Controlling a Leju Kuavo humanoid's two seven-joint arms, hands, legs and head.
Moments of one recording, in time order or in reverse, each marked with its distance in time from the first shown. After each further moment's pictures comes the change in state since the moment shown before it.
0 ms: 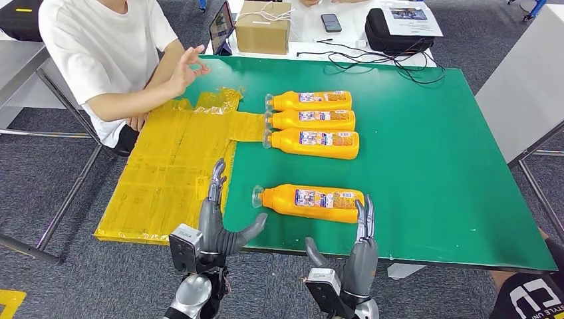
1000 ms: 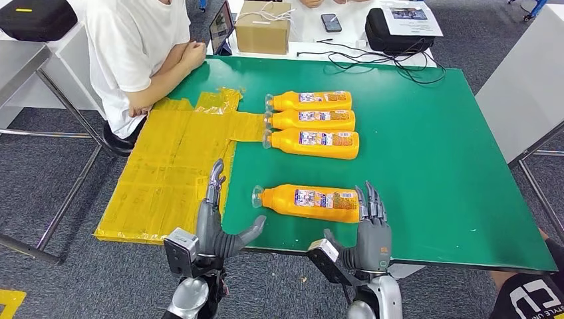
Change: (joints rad) left arm 0.025 0.005 0.000 -0.047 -0.006 -0.026 0.000; right arm -0.116 -0.181 0.030 0.038 0.337 0.029 0.381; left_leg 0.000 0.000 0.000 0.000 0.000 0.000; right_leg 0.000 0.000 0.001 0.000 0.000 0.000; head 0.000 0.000
